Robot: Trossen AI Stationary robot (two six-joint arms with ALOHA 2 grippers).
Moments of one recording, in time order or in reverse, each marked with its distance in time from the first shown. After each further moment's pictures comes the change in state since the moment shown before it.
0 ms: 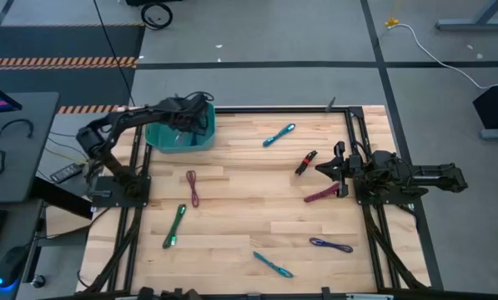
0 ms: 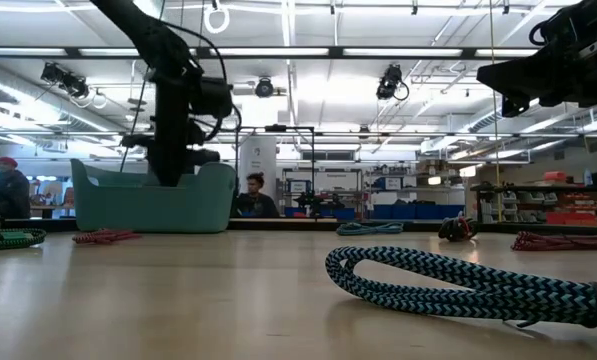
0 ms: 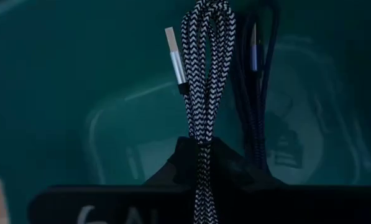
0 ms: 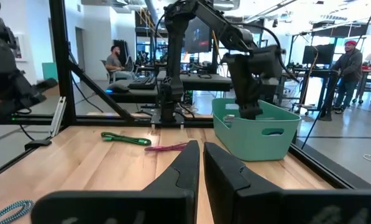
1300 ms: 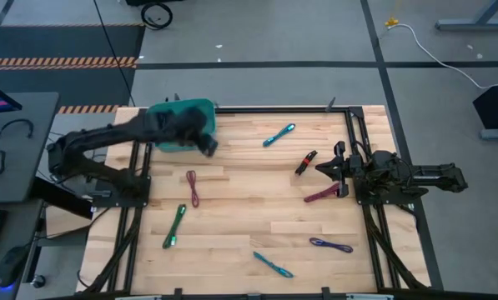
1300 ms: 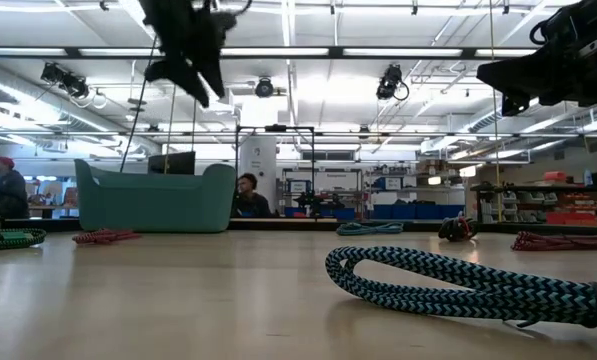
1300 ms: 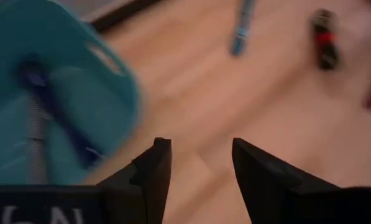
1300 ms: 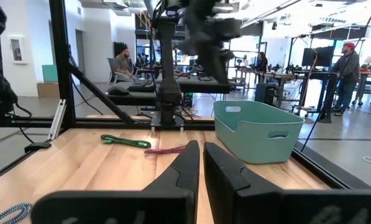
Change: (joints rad) left arm -0.460 -0.354 0.133 -0.069 0.208 -0.043; right arm 0.000 0.000 0.000 0.011 0.000 0.000
